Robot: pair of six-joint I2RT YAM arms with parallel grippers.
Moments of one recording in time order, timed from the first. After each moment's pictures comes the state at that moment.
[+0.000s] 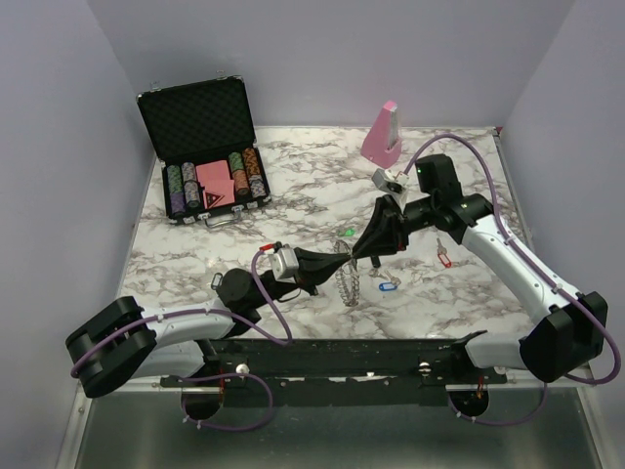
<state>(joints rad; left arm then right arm) -0.96 1.17 0.32 1.30 0.26 -0.13 0.42 1.32 1.16 -0.58 -1.40 -0.42</state>
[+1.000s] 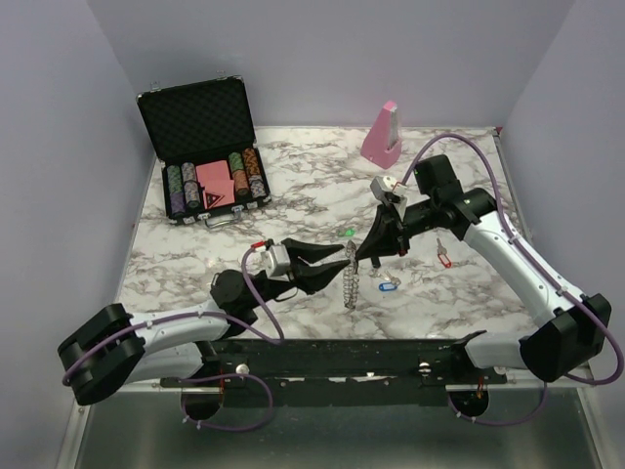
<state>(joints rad) -0.96 1.15 0.32 1.29 0.24 -0.18 0.45 1.32 1.23 -0.81 -1.31 -0.67</state>
